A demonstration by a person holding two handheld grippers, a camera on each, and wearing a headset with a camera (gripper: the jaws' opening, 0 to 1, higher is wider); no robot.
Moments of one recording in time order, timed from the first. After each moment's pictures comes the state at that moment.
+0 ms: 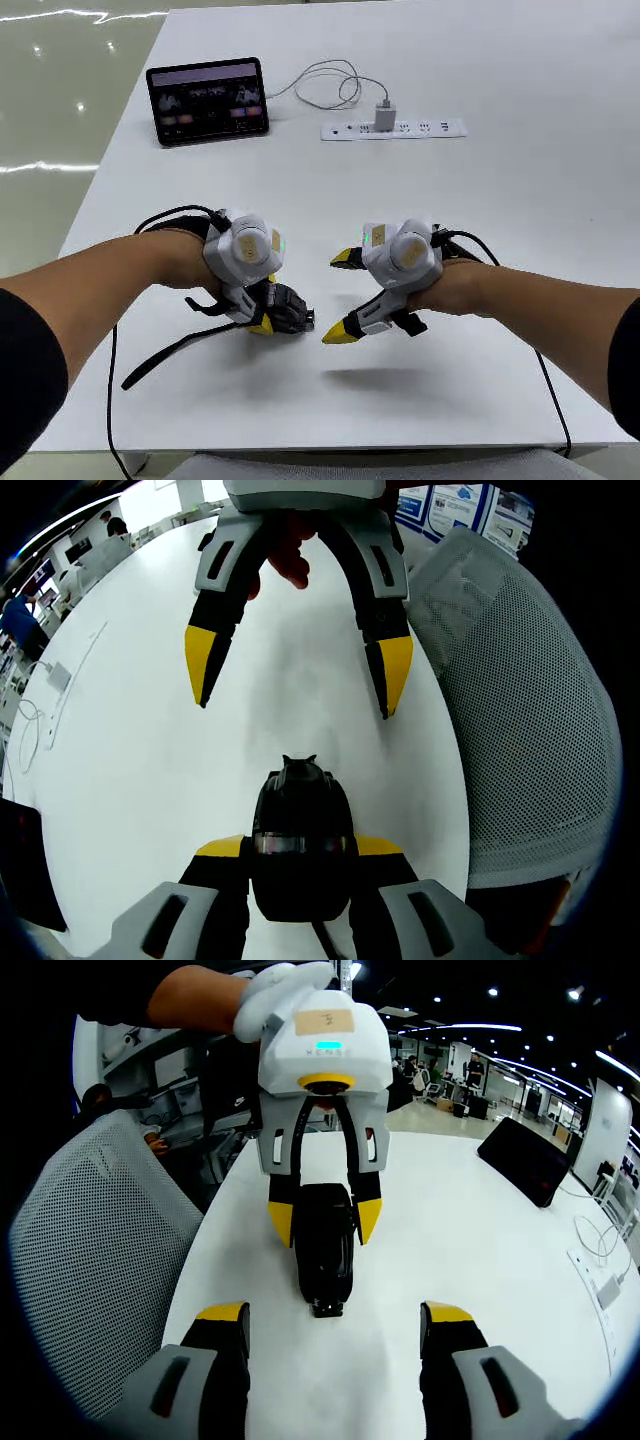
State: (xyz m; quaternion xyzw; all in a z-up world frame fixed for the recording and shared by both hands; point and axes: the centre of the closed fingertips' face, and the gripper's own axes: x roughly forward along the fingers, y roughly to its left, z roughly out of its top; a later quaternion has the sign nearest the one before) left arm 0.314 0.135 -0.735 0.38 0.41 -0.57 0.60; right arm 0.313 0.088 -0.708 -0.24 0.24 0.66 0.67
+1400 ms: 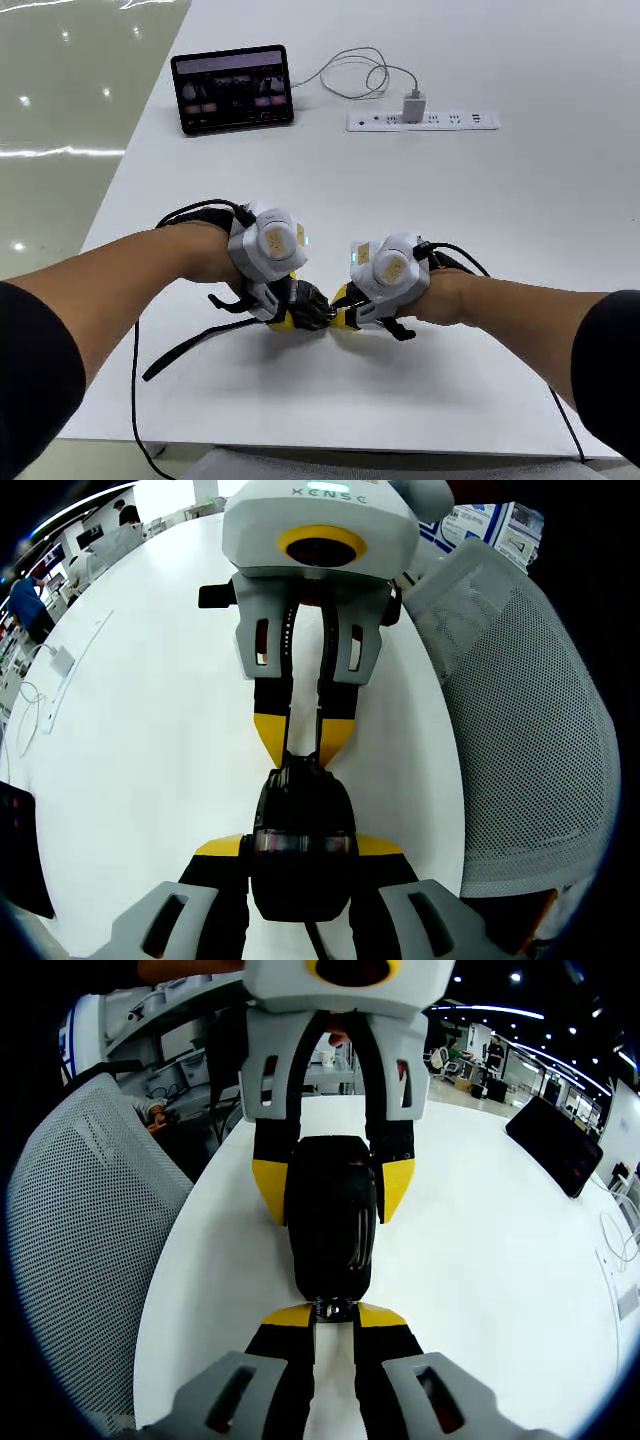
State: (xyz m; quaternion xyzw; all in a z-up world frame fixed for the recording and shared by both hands) left arm 0.312 0.135 -0.735 0.36 0.42 -0.56 0.61; right arm 0.309 0.104 -0.754 -0.28 0.28 0.66 0.64
